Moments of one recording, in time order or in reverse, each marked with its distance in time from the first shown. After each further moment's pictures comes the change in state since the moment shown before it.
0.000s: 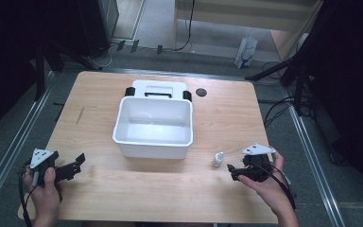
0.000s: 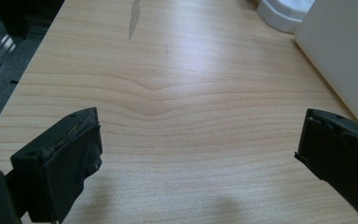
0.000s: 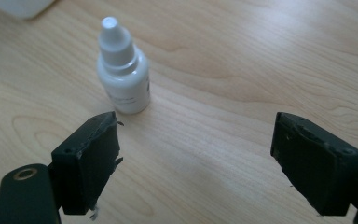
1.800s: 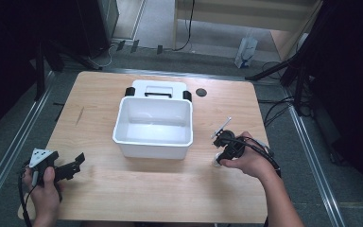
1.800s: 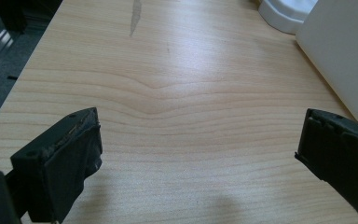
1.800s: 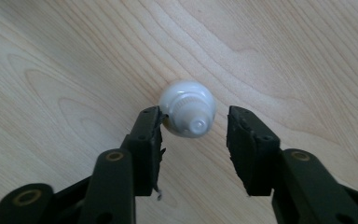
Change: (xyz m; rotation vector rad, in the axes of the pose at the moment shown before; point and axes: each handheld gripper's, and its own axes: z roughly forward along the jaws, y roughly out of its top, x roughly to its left) left arm 0.002 0.000 0.001 0.007 -0.006 -0.022; right arm 0.026 0.088 0.035 0.473 0.124 -0.217
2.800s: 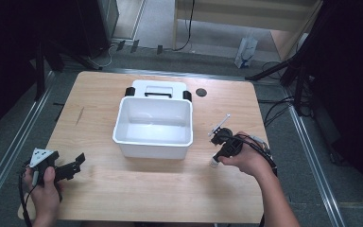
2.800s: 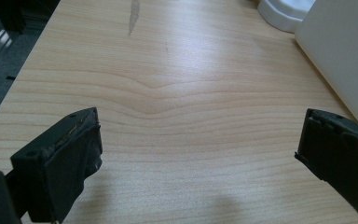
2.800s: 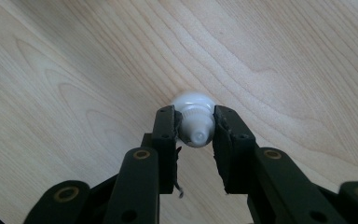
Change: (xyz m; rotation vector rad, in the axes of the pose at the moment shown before) left arm -0.001 0.000 0.000 0.001 -0.002 0.005; right arm 0.002 0.008 -0.004 -0.021 0.073 -0.013
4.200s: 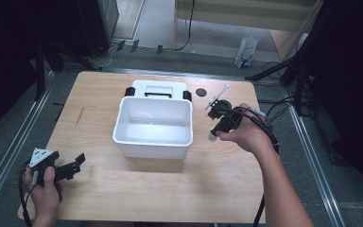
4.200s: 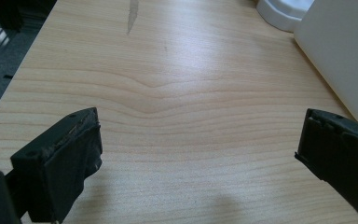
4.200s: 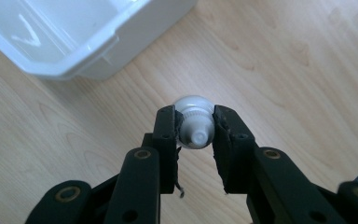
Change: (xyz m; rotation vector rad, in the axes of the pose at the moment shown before) left arm 0.001 0.000 0.001 0.004 -0.007 -0.006; right arm -0.003 0.052 -0.077 -0.113 -0.106 -0.074
